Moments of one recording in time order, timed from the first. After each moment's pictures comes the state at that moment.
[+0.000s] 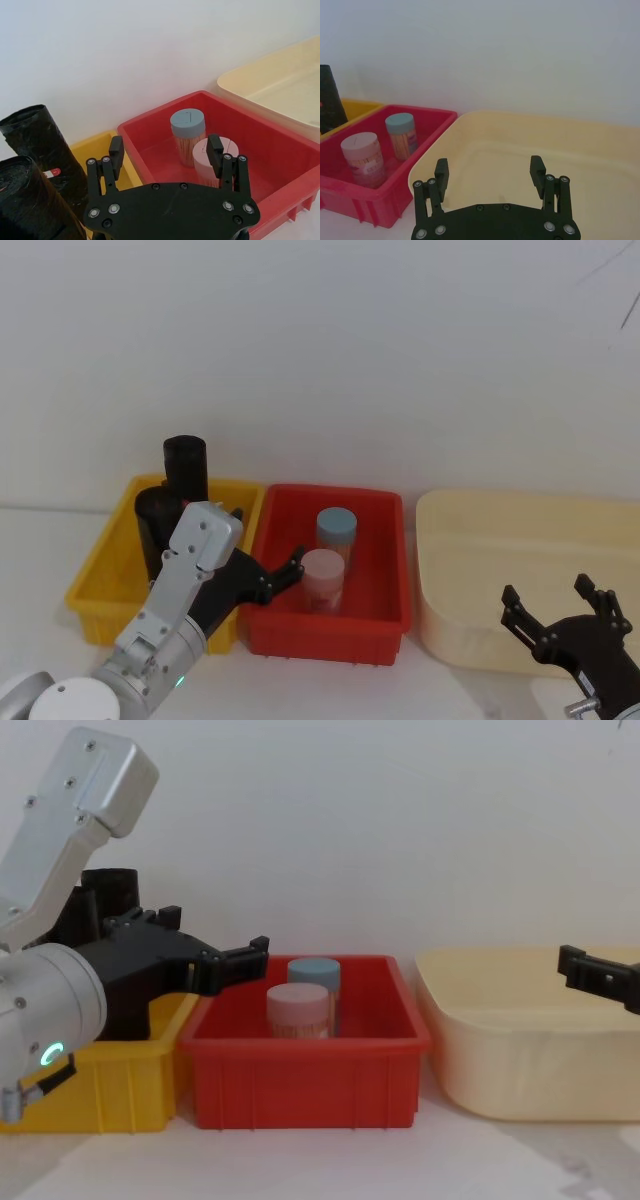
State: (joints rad) left arm -0.24 0.38 0.45 -1.63 -0.20 0.01 -0.01; right arm -0.01 0.34 -0.23 -1.77 0.29 0.03 0.07
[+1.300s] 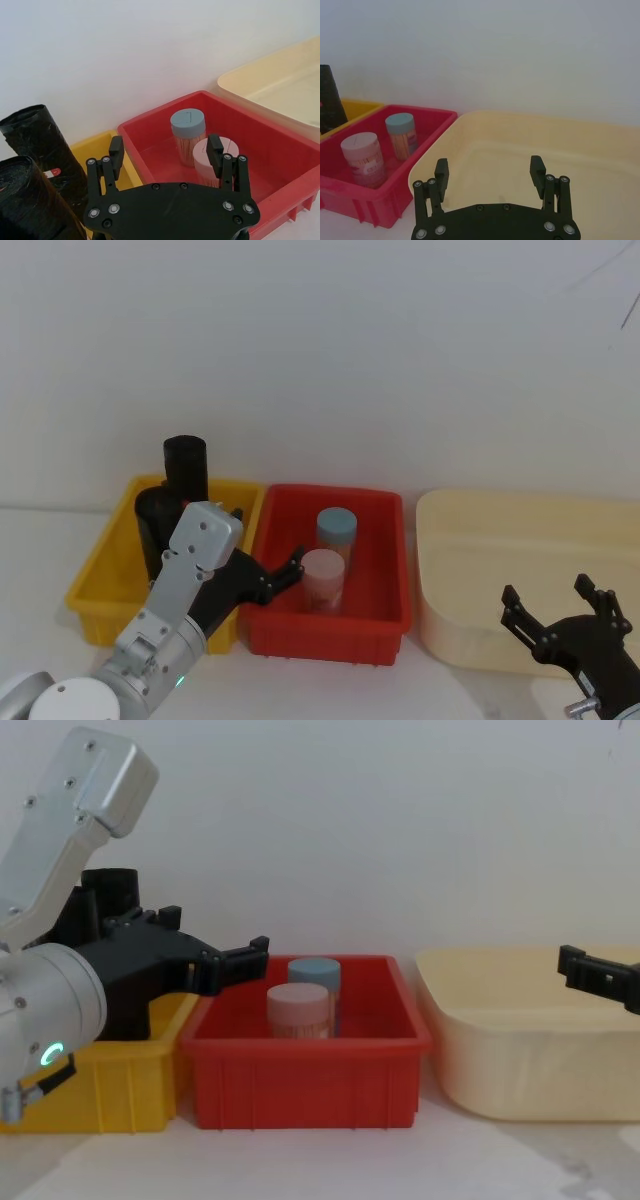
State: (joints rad) left arm -0.24 0.38 0.45 -1.63 -0.20 0.01 -0.01; right arm -0.01 0.34 -0.23 -1.77 0.29 0.03 0.07
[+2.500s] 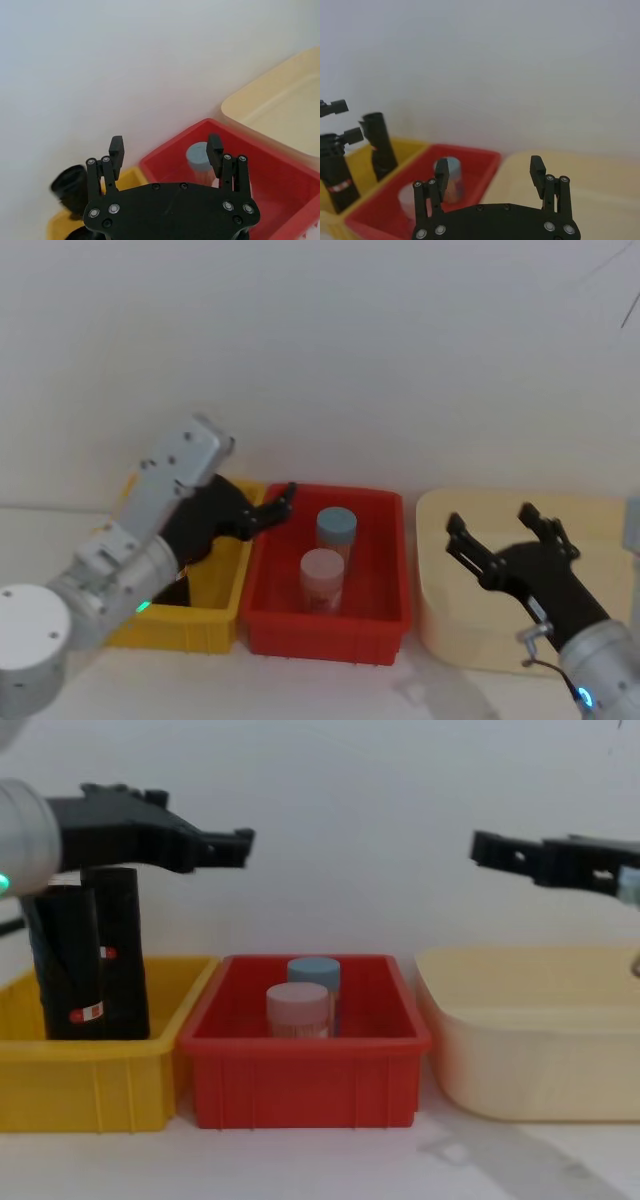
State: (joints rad) left arm -0.32 0.46 0.40 -1.79 -0.20 0.21 -0.12; right arm 0.10 0.26 -0.27 -1.84 0.34 0.17 0.10
